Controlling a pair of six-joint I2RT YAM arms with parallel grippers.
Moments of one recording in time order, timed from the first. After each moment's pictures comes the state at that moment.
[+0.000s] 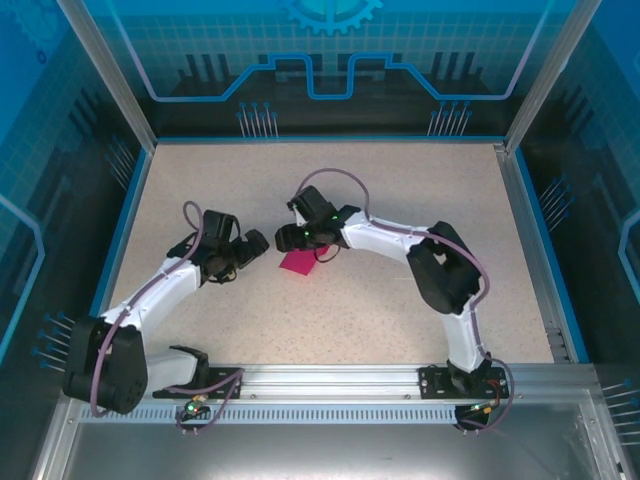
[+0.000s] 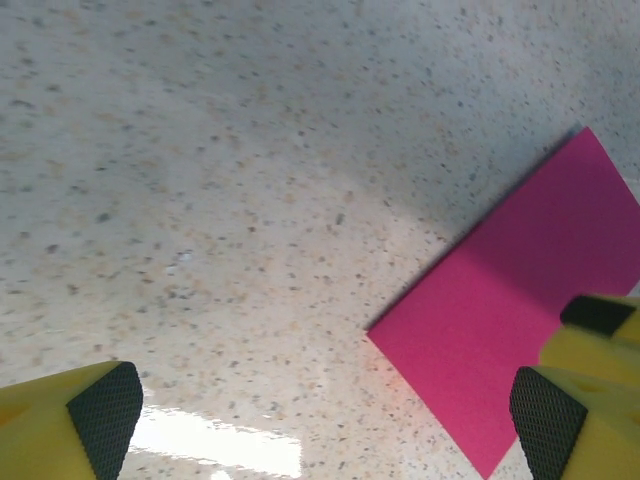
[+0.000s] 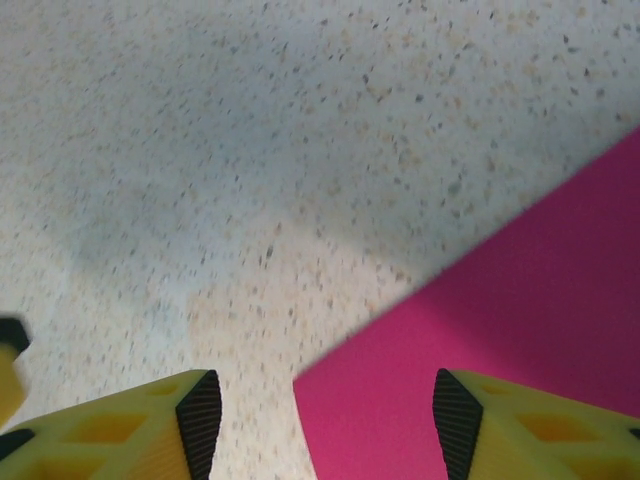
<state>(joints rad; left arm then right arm) -0.20 1.22 0.71 -0.48 0.10 -0.87 0.79 2.07 1.54 -0.39 -0.17 0.55</state>
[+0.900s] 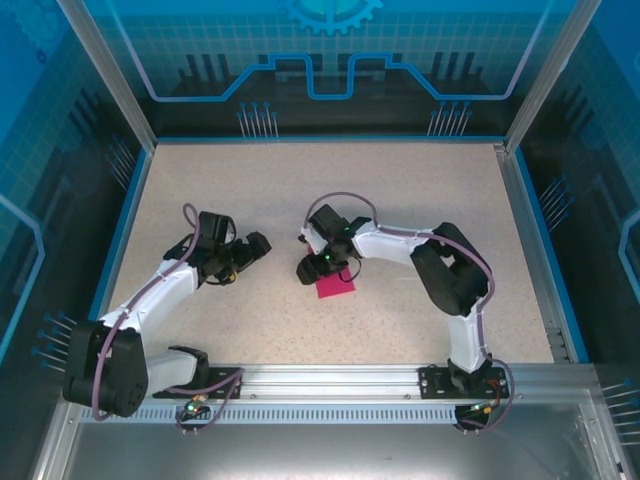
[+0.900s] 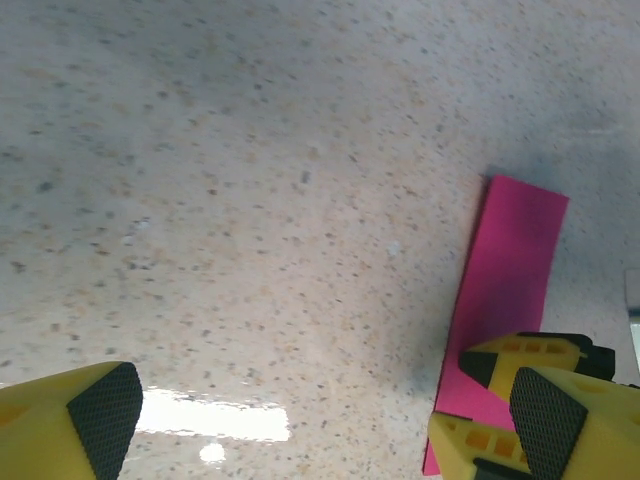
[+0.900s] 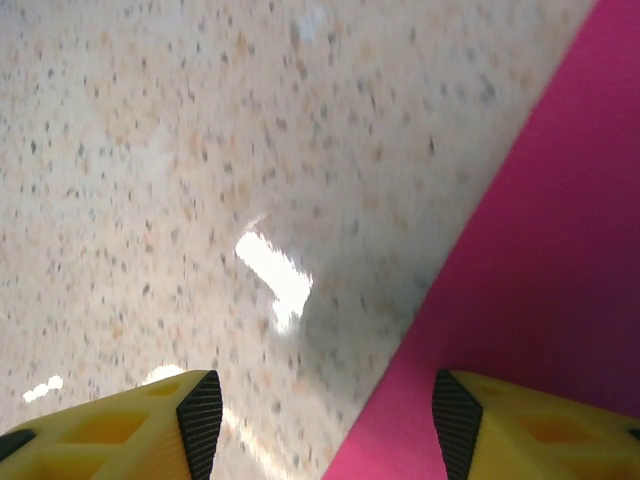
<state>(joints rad) -0.19 1.21 0.70 -0.46 0.24 -0.81 0.75 1.97 1.28 -0.51 -0.35 0.24</state>
